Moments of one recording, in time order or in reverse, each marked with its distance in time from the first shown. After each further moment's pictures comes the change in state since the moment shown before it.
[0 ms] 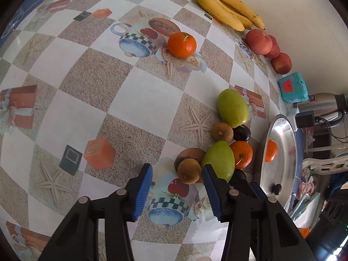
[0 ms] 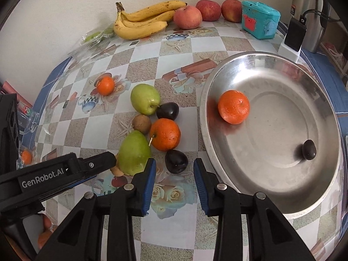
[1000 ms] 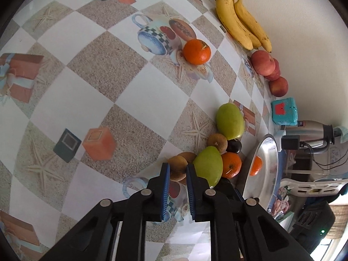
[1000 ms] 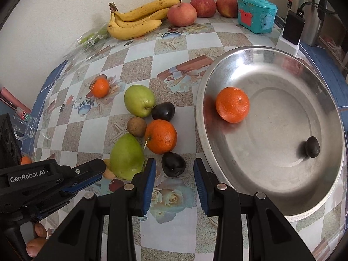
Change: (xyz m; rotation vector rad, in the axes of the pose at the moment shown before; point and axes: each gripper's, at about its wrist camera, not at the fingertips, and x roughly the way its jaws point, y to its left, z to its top) left arm -0.009 0.027 -0.003 -0.183 -0.012 -0.130; right arm 0.008 -0.004 0.003 0.035 0.007 0.004
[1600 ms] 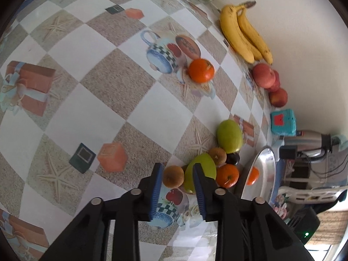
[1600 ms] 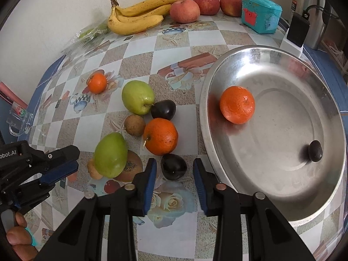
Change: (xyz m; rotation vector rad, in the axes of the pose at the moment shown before) left arm -0.013 0.003 0.009 -0.002 -0.036 0.011; right arm 0.010 0.004 0.001 -0.026 0.014 -0.025
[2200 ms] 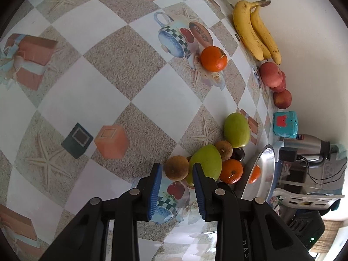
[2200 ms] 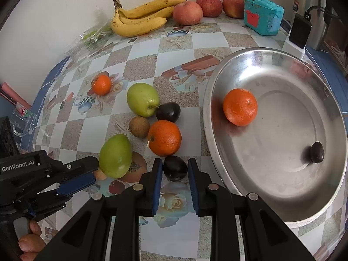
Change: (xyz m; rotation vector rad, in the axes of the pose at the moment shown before) left arm 0.011 0.013 -0.006 -0.095 0.044 -0.027; right arm -0.004 0.002 0.000 -0.001 -0.011 0.025
